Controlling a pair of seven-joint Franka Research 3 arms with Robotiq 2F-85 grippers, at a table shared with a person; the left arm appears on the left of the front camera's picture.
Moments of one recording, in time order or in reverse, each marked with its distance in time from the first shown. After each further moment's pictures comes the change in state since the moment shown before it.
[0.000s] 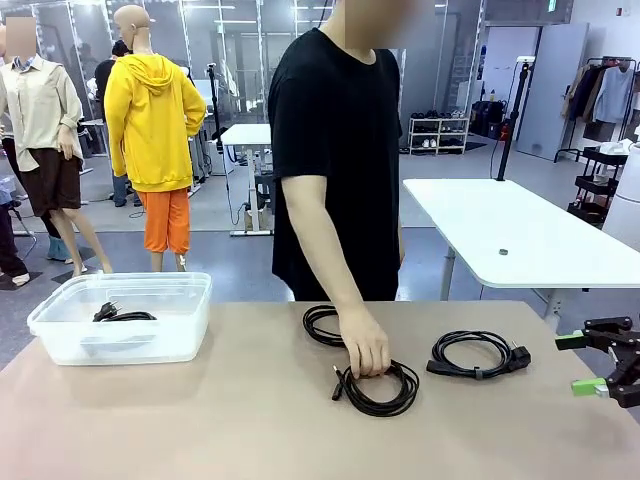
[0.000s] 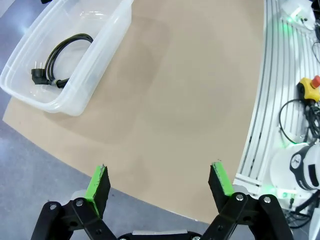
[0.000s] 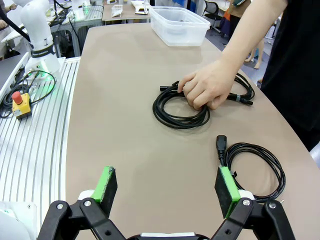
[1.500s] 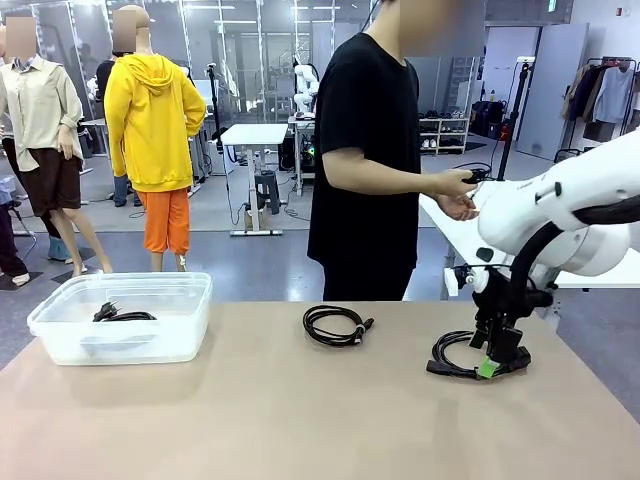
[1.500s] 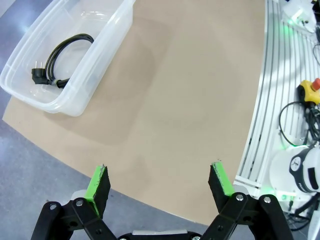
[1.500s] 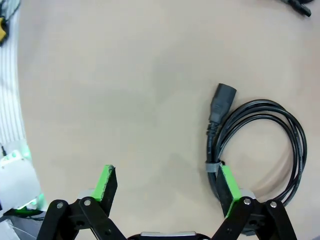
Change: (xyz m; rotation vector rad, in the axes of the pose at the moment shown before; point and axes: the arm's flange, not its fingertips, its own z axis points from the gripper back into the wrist) left arm 0.000 -0.001 -0.001 0.003 -0.005 0.010; right arm 0.079 -0.112 -0.187 0.178 0.901 -0.082
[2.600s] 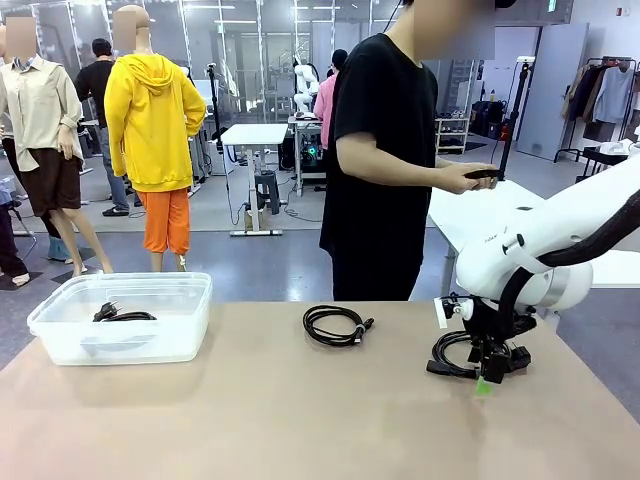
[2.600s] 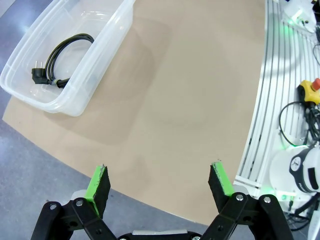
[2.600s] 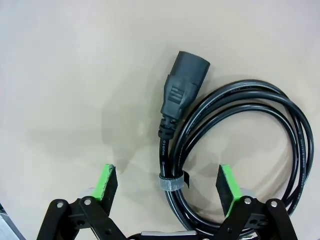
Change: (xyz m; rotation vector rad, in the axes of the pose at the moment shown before) left arm 0.000 0.000 0.000 0.000 0.000 0.000; right arm -0.010 -0.040 -0.060 -0.075 0.139 0.030
